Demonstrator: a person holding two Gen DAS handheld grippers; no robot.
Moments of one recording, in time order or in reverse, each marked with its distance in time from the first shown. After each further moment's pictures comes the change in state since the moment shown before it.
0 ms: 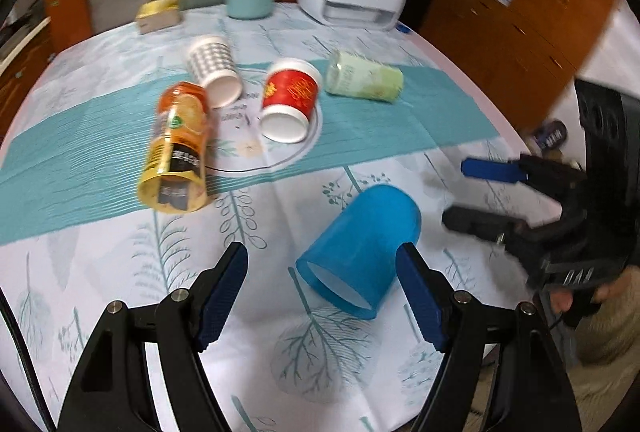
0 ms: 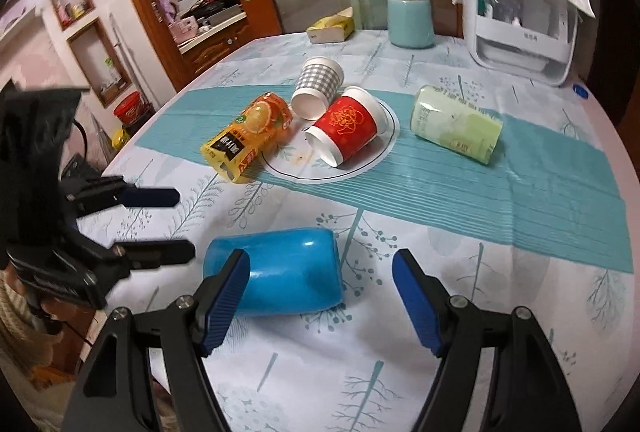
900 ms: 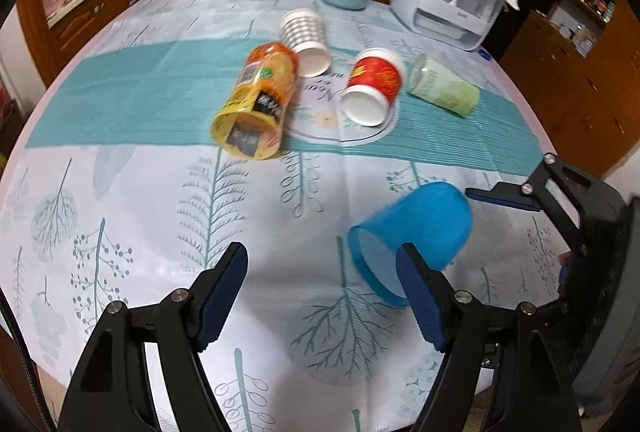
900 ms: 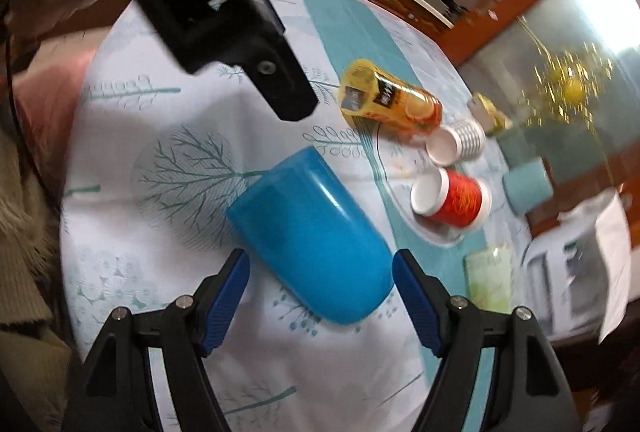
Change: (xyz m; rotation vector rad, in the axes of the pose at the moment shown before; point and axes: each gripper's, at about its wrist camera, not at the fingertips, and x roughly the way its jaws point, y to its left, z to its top) left arm 0.001 0.024 -0.028 -0.264 0.011 0.177; right arm 0.037 0.092 -0.049 -1.082 0.076 -0.117
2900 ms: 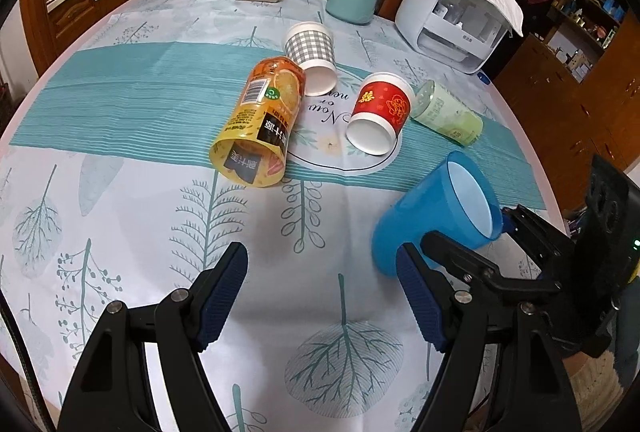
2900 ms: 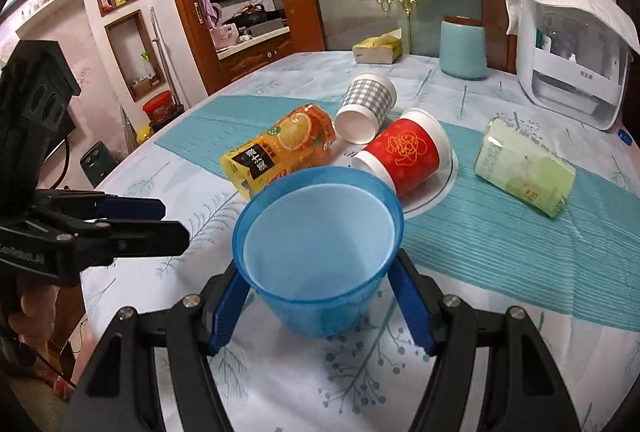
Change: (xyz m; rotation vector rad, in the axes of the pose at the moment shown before) left arm 0.010 0.012 0.022 -0.045 -0.040 -0.072; right arm 0.025 -0.082 -0.029 0.978 -0.222 0.143
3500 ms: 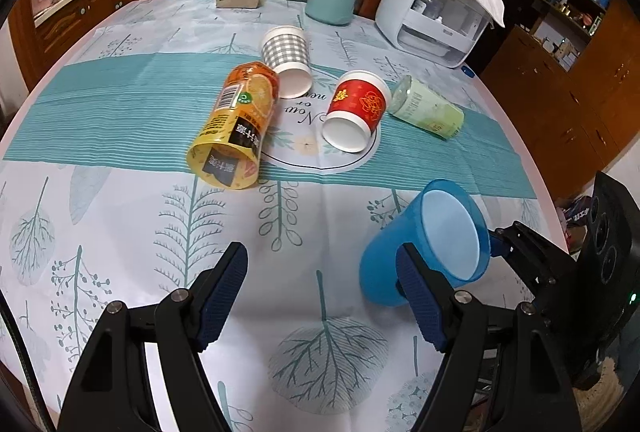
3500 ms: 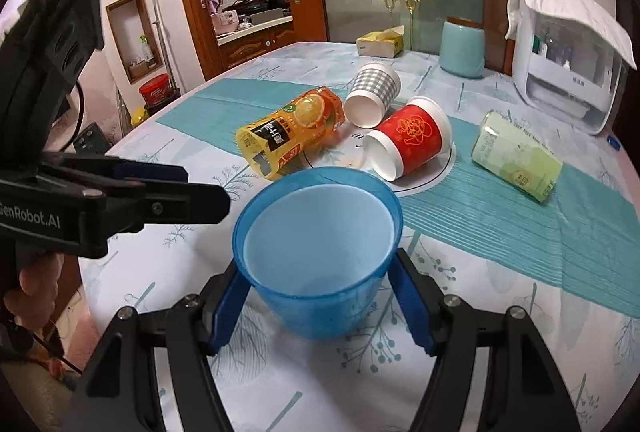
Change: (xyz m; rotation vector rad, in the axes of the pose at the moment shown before) left arm -0.004 -0.018 -0.005 0.056 -0.011 -0.023; right arm -0.013 0.024 -0.020 -0.062 0.025 -0.060
